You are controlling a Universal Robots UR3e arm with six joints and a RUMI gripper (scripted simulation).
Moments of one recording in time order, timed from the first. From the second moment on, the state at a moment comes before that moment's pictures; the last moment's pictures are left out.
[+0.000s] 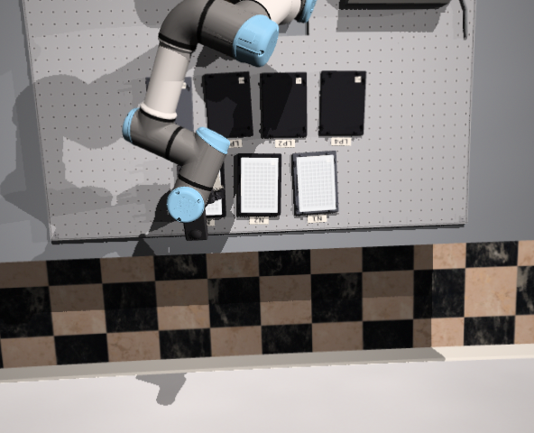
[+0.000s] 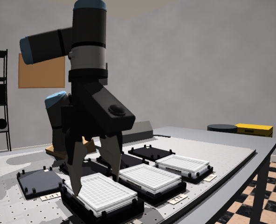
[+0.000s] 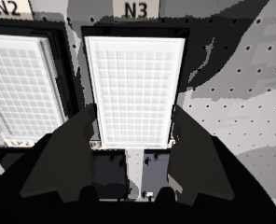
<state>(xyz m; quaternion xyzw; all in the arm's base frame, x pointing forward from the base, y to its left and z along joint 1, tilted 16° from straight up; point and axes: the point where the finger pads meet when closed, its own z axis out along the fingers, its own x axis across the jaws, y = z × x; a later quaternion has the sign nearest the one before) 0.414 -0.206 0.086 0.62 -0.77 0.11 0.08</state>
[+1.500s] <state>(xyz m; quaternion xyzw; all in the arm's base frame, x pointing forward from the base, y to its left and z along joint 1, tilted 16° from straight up) 0.414 -0.206 0.086 0.62 -0.77 0.11 0.08</state>
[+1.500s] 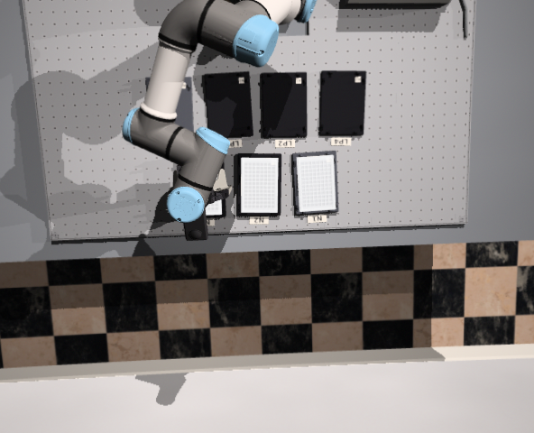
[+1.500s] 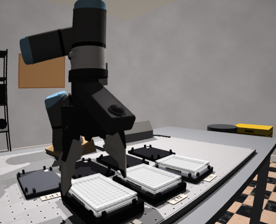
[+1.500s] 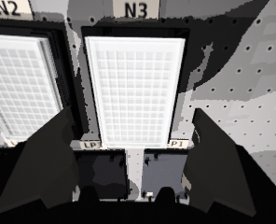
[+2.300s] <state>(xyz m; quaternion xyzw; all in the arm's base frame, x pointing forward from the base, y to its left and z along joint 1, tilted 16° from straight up) 0.414 -0.201 0.101 0.62 -0.77 0.11 0.08</state>
